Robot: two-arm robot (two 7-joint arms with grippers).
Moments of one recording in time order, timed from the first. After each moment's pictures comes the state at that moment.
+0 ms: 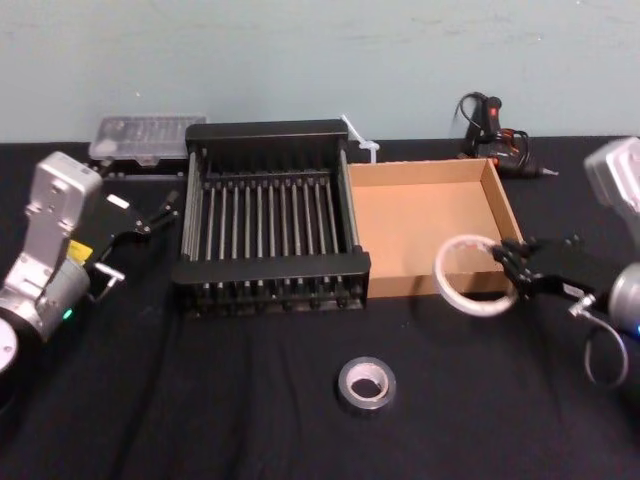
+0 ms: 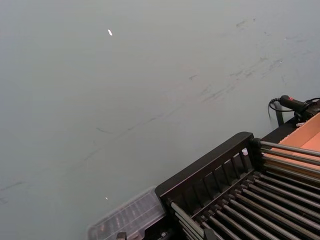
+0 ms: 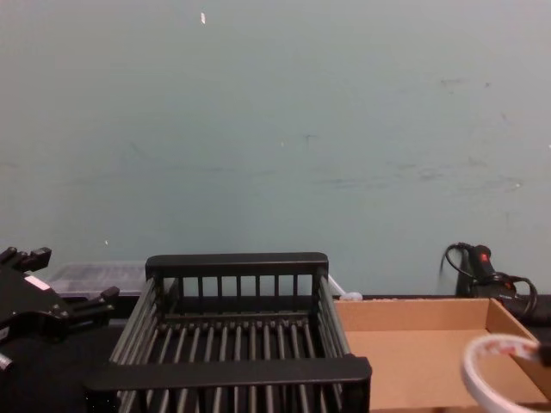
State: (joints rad) left arm -0.20 0.60 0.45 -1.41 -0.25 -0.12 0.03; right arm 0.08 0.64 -0.27 -1.68 0.40 0.39 0.38
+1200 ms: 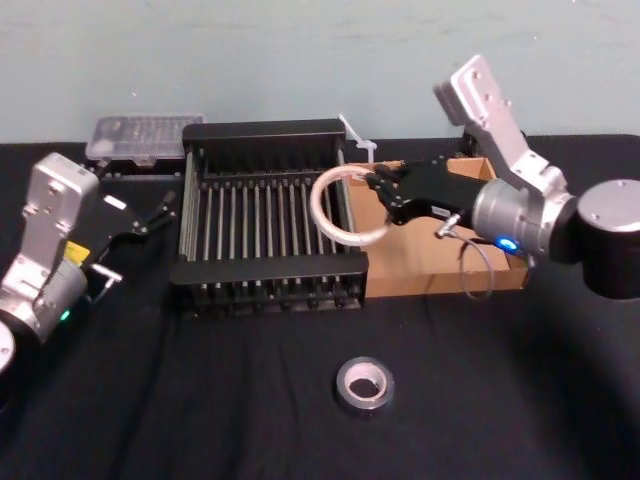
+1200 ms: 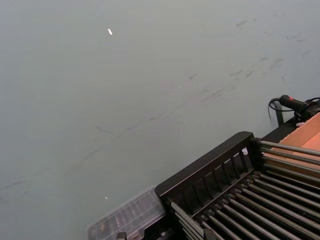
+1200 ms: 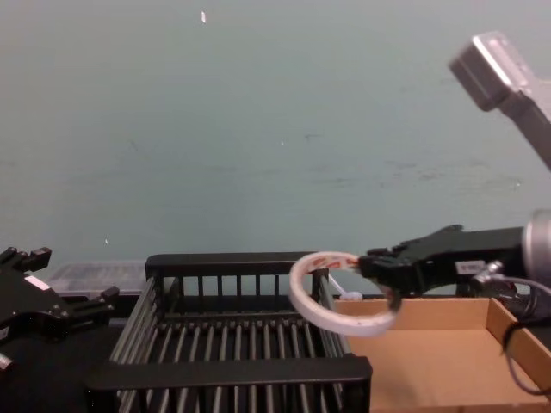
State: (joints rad) left arm -0.20 0.60 0.45 -1.41 -0.25 -0.12 0.03; right arm 0.44 0.41 -0.49 -1.46 0.25 0.35 0.44
